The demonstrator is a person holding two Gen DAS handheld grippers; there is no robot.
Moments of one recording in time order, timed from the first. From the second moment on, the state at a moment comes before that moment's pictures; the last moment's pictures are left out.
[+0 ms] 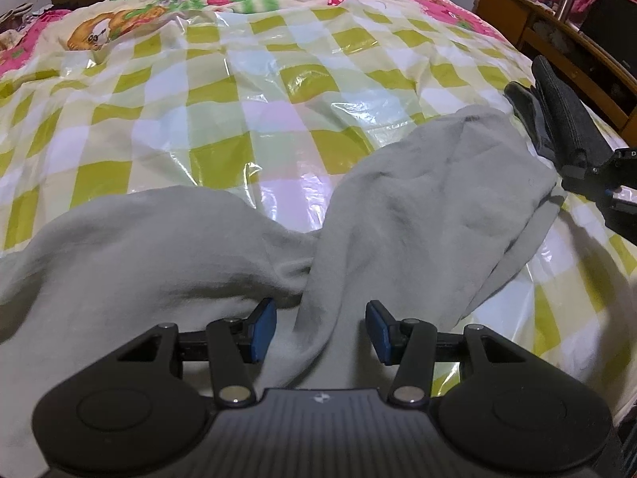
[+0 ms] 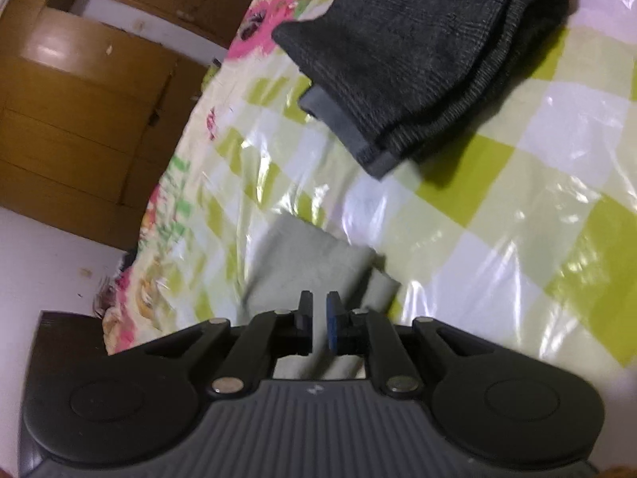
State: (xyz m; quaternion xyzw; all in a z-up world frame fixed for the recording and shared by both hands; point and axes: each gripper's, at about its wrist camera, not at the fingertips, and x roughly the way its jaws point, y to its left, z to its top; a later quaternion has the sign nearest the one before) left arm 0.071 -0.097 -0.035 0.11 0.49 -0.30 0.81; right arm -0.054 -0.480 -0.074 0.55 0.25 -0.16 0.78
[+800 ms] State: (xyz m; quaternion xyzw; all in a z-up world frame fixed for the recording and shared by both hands) left arm 0.073 -0.105 -0.041 0.10 0.49 -0.31 0.81; right arm -0.063 -0.479 -0.094 0.58 0.26 -0.17 0.75
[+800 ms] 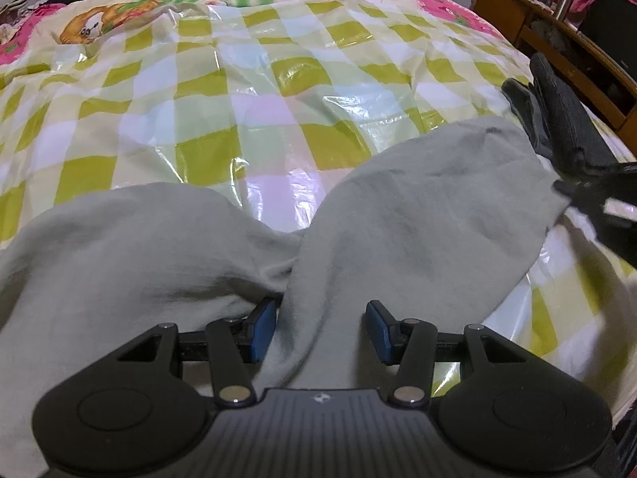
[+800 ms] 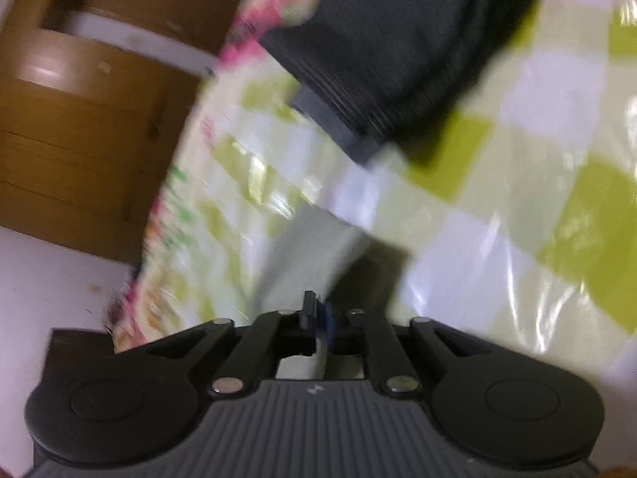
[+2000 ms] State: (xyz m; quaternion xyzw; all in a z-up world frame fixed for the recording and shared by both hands) left arm 0.039 -0.120 -0.038 0.12 0.48 -0.33 0.81; right arm -0.164 -0.505 -0.118 0.70 0.03 -0.15 0.70
